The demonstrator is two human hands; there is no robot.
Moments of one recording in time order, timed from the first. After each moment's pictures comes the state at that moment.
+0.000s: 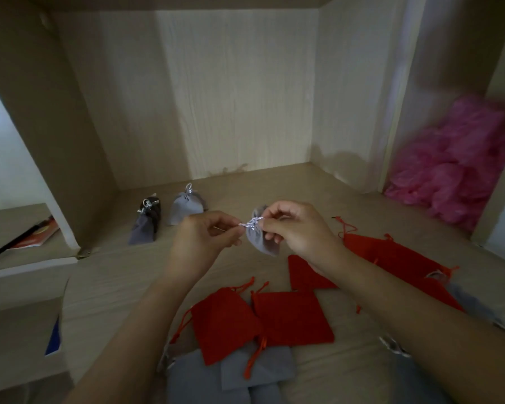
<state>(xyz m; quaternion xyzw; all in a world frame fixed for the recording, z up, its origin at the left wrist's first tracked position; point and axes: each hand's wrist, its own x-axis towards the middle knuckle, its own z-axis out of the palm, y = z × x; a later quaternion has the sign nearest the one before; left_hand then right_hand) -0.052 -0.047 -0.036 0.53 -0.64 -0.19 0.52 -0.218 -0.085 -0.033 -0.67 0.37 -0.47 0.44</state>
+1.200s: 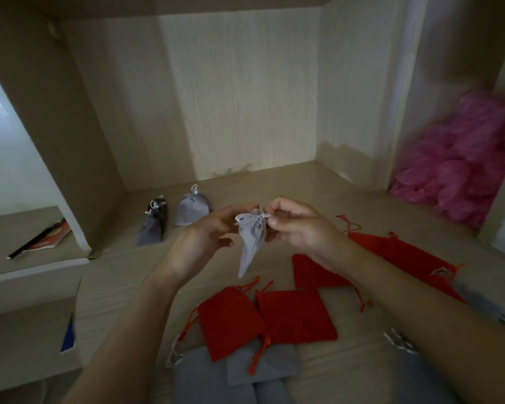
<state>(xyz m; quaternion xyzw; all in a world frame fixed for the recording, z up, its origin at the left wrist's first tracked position) -0.045 -0.049 -0.015 0.46 -0.63 -0.47 0.41 -0.229 -0.092 -0.036 -0.66 0.16 -0.42 0.60</state>
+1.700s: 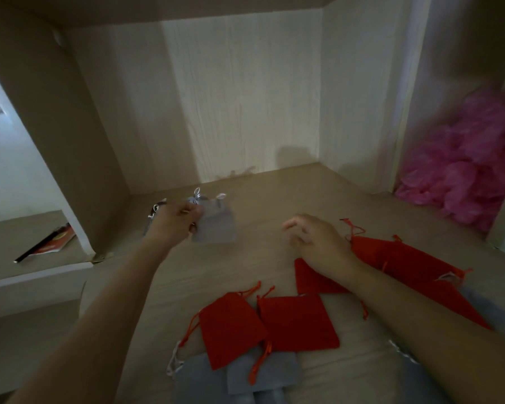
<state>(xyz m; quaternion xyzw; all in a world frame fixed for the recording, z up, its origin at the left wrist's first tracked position) 0.018 -0.101 -0.027 0.67 -0.56 -0.18 0.45 -0.247 -0.115 -0.066 -0.81 0.42 -0.37 0.17</state>
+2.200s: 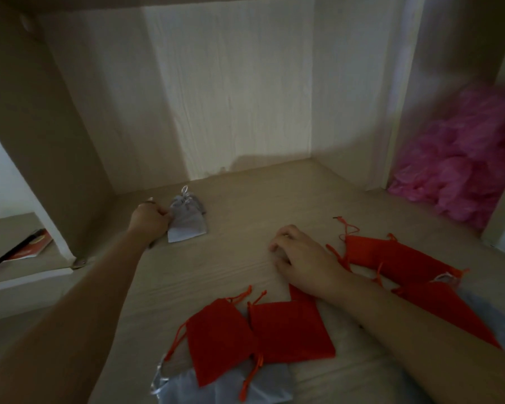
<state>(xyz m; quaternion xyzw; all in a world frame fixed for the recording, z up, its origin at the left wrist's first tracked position) 0.072 -0.159 -0.047 0.80 -0.53 -0.05 0.27 -0.238 -0.112 -0.084 -0.87 0.43 -0.23 0.10</state>
